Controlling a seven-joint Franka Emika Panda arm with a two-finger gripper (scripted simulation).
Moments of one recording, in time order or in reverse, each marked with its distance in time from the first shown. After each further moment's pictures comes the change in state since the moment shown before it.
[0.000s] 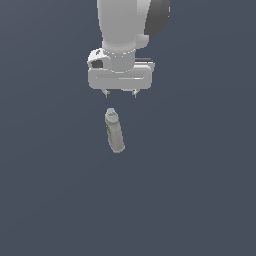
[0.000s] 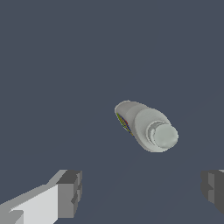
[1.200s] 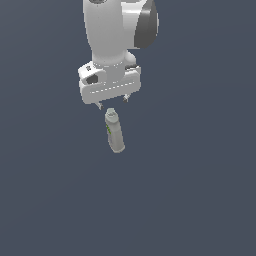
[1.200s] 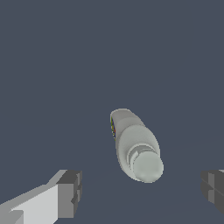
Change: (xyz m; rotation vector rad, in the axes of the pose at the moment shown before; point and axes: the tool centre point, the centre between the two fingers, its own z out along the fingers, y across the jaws) arm 0.016 0.028 0.026 0.006 0.027 -0.393
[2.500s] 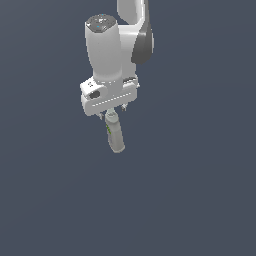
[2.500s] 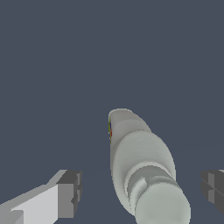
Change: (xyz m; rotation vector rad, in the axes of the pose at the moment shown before) arm -0.001 0.007 0.046 -0.001 0.005 -0.091
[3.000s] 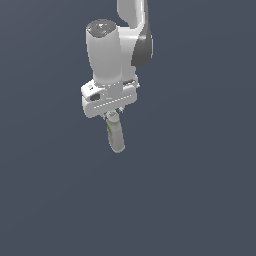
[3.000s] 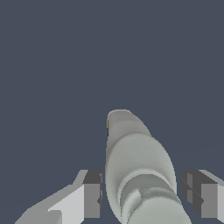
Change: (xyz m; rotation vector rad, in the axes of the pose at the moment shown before) arm 0.001 0.001 0.009 -0.002 0.004 0.000
